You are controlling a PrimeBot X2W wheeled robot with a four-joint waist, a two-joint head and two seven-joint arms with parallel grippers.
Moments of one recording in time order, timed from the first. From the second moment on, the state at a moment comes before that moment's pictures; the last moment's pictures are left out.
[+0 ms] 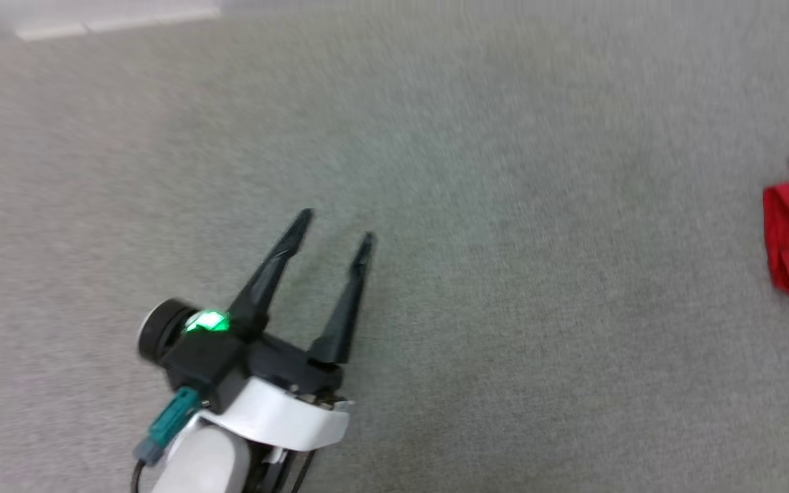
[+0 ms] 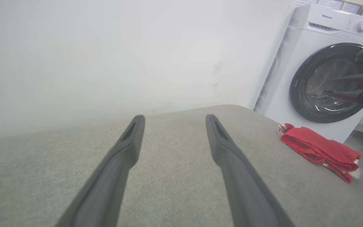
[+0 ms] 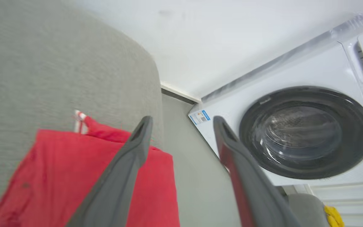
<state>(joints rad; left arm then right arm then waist) -0.21 0.17 -0.35 -0.14 -0.25 -0.09 -0.26 -0.47 -0.61 -0.14 0.23 -0.15 0.13 0.28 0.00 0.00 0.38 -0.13</state>
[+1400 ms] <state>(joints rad) 0.08 0.09 -0.06 0.05 -0.28 -0.10 -0.26 0.08 -0.05 -0.12 -0.04 0.10 0.13 -0.15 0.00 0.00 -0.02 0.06</state>
